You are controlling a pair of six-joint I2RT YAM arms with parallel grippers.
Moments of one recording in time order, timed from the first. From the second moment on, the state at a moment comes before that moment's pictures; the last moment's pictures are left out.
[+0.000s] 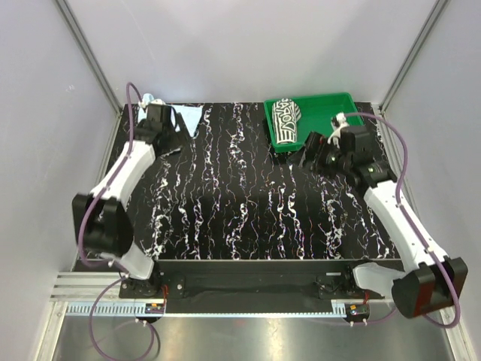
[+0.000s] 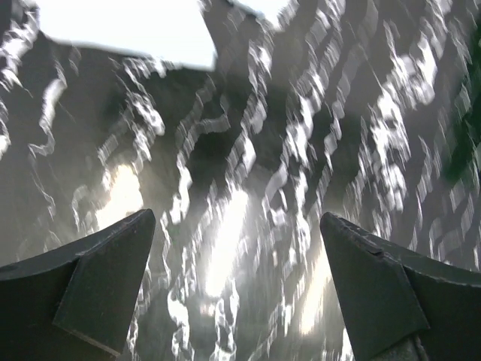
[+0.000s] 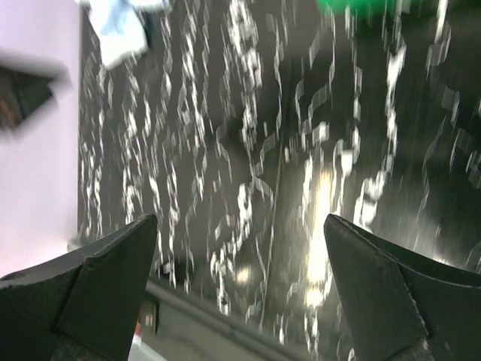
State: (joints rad) left arm -0.20 1.52 1.31 -0.58 -0.19 -0.48; right arm 0.24 1.21 1.16 -0.52 -0.31 0.57
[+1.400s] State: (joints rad) left arm -0.01 2.36 1.96 -0.66 -0.07 -0.51; right arm 0.26 0.85 0.94 -0.74 -0.33 0.62
